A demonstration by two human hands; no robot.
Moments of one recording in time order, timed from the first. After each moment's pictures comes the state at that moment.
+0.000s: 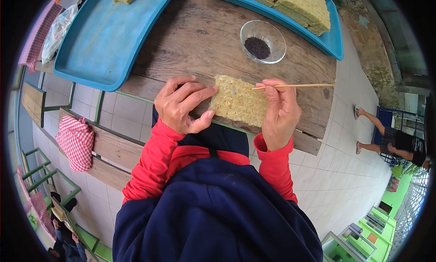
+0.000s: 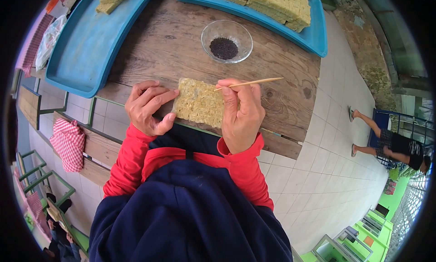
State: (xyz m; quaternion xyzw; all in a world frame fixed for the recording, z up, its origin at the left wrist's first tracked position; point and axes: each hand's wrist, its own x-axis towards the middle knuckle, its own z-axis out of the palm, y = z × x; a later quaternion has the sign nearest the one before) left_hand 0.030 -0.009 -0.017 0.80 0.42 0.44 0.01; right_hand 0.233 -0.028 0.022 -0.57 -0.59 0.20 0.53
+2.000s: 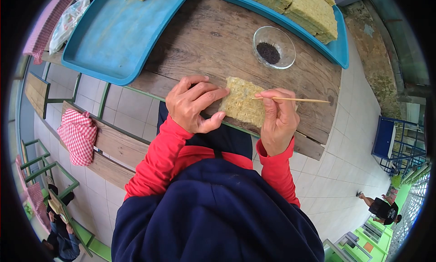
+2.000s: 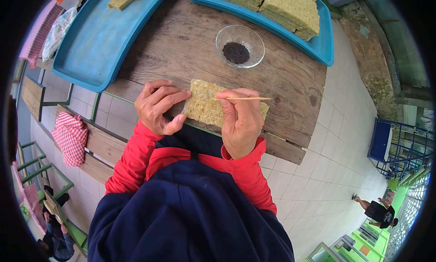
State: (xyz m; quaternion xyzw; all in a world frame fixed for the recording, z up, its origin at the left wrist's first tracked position) left_hand 0.031 -0.009 -0.015 0.79 0.41 0.45 0.02; right_hand 0.226 -0.034 0.020 -0.53 -0.66 0.15 0.51
